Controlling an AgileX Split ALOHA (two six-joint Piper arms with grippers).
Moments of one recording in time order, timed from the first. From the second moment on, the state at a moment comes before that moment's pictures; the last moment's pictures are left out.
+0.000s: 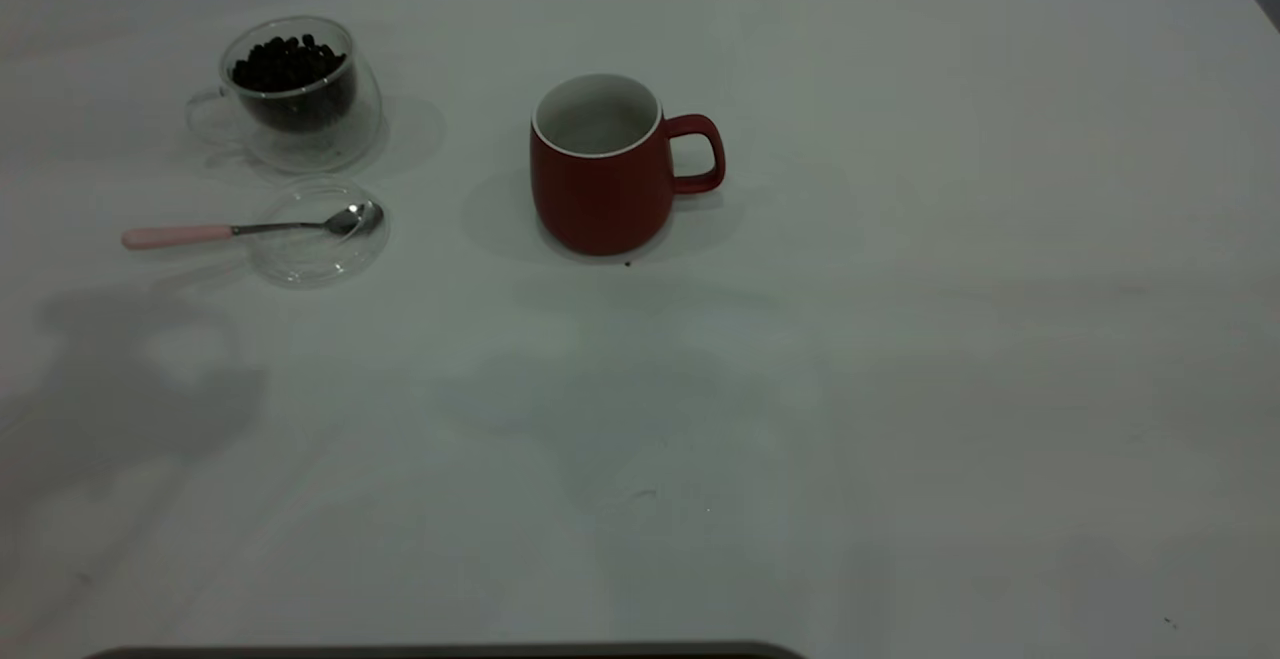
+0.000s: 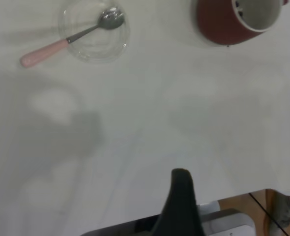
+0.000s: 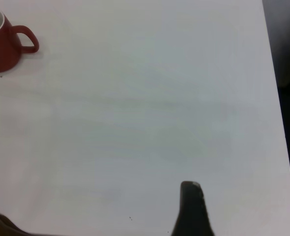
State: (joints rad) left arm 0.06 1.40 -0.96 -0.51 0.81 0.29; right arm 0.04 0.03 -0.47 0.03 1.13 -0.05
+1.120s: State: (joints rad) left arm 0.68 2.26 -1.06 -1.08 0.94 1.20; right arm 0.04 0.03 -0.47 0.03 1.13 -0.05
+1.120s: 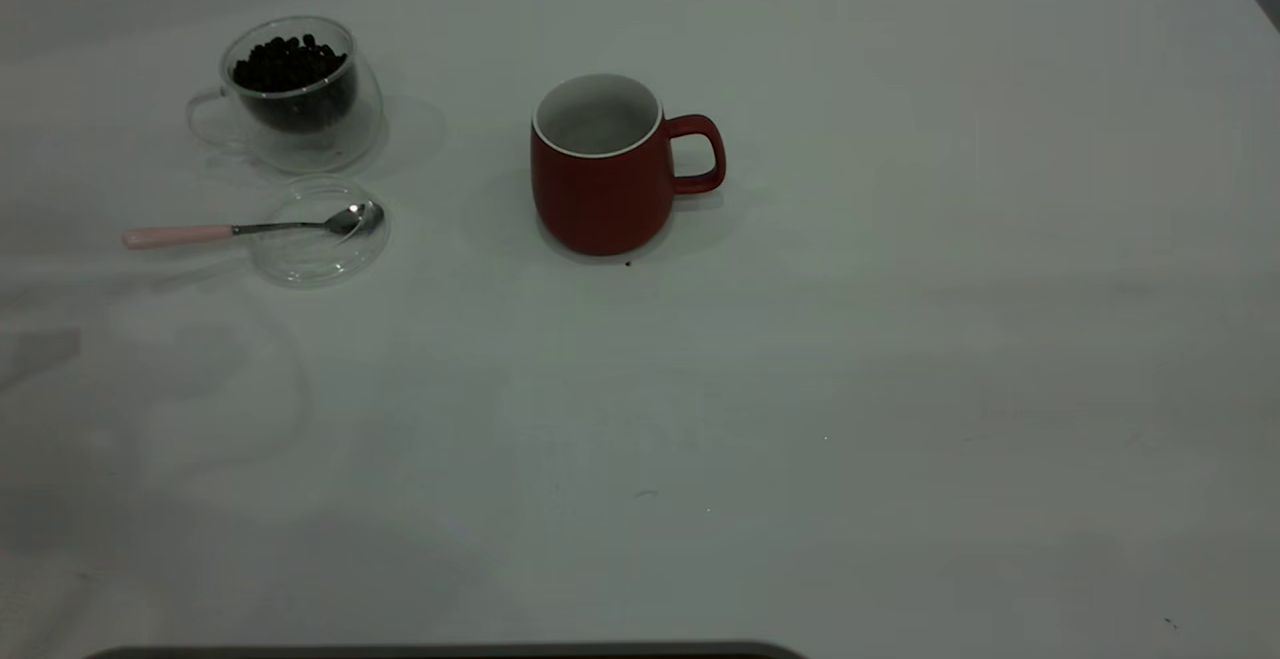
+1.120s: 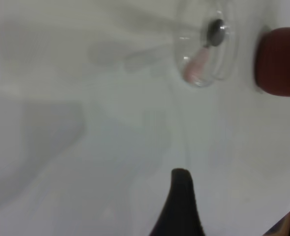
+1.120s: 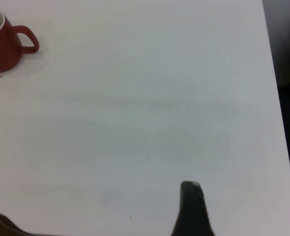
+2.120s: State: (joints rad) left arm 0.46 2.59 -1.31 -1.27 0.98 1.26; right arm 0.04 0.03 -0.47 0.03 1.13 -0.05
